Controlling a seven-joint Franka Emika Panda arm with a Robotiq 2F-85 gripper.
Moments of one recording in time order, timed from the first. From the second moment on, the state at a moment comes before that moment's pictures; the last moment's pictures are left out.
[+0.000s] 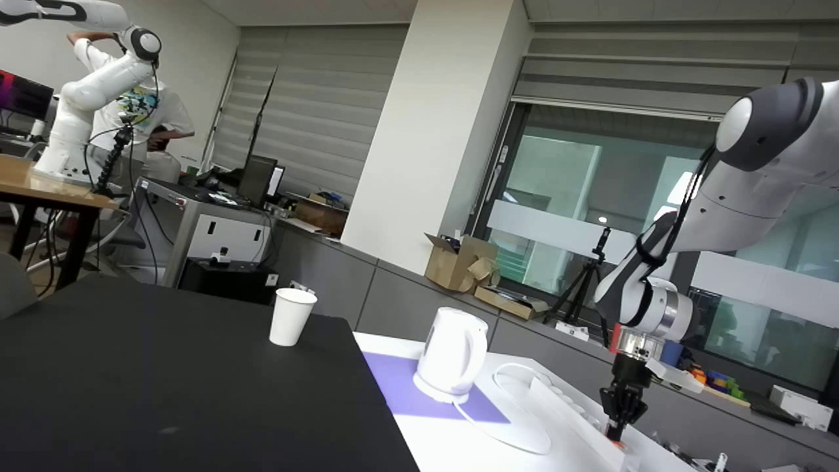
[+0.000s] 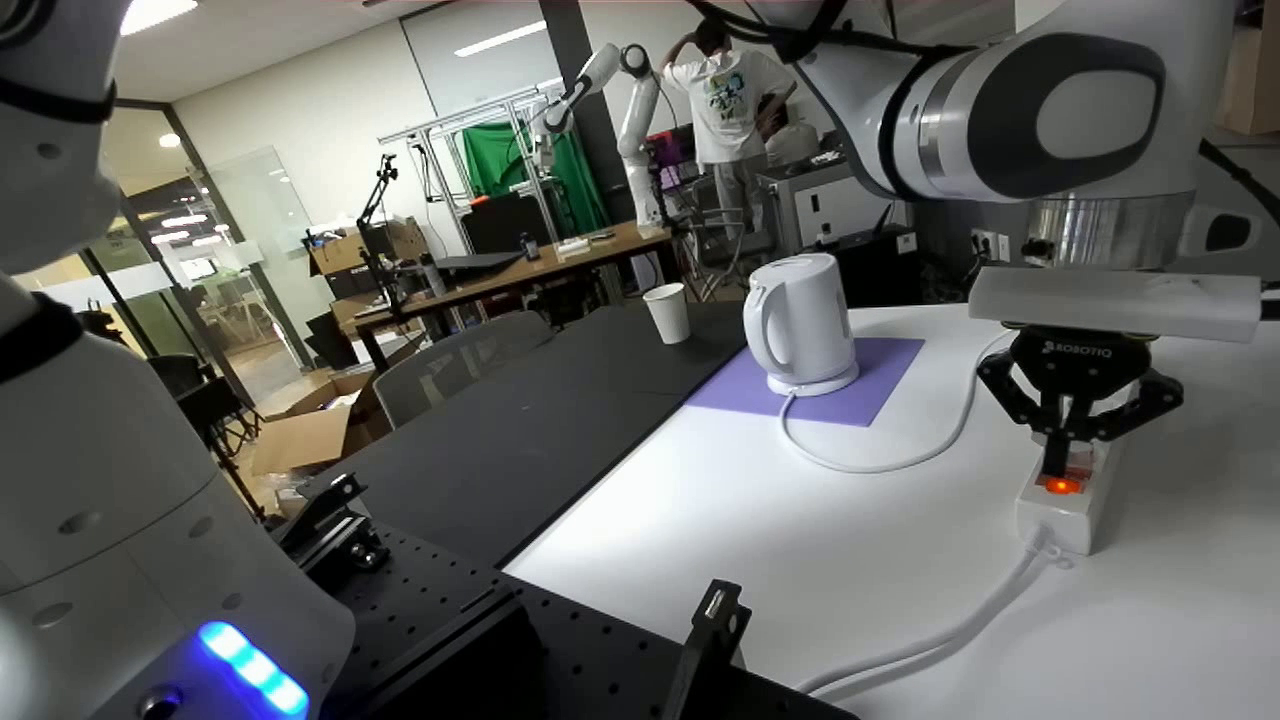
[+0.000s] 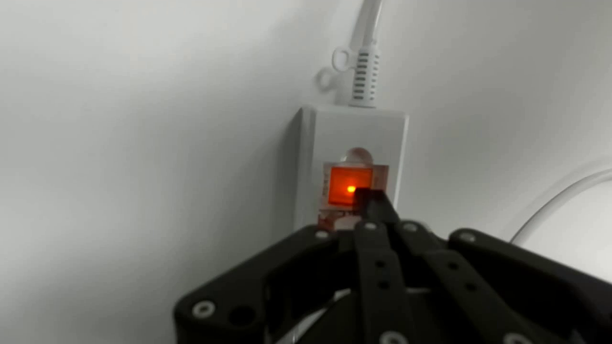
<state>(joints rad) -0.66 0.91 -0.06 -1.62 0.11 2.38 -0.69</state>
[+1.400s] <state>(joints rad) -0.66 0.92 -0.05 -1.64 0.11 2.47 -0.68</state>
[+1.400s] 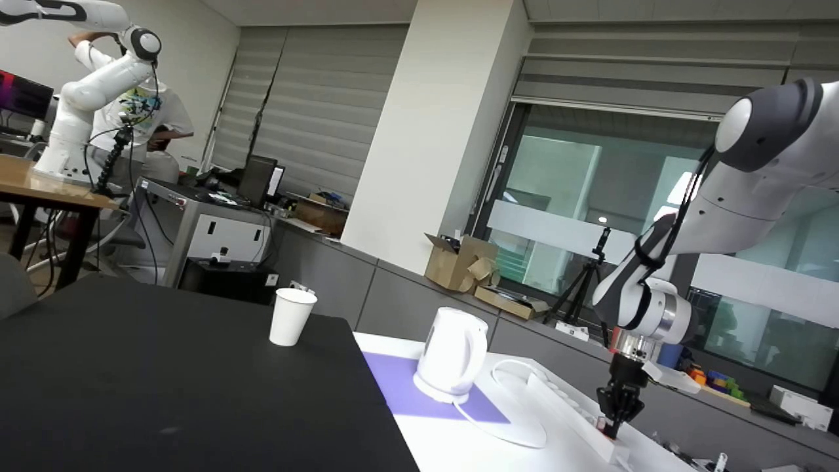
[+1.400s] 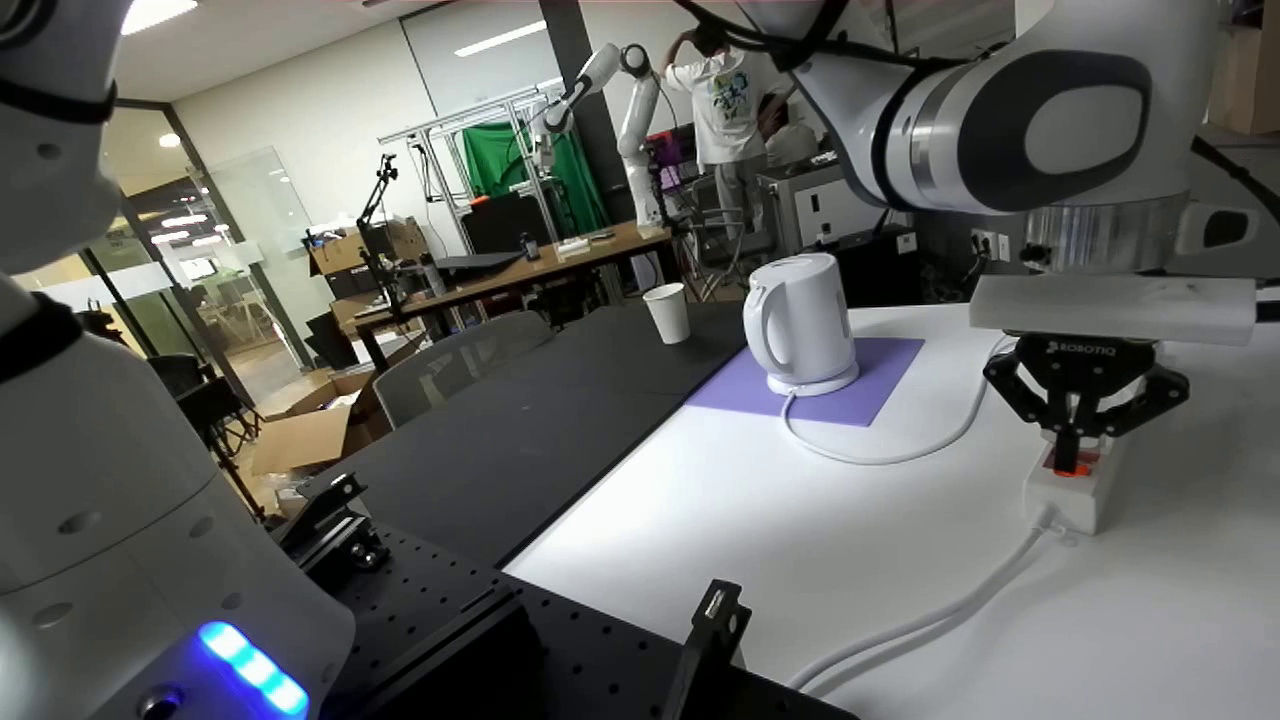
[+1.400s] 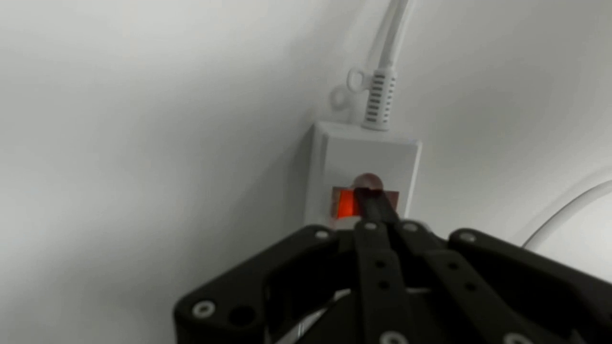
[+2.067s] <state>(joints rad) -0.65 0.92 -0.06 -1.63 0.09 2.47 -0.68</state>
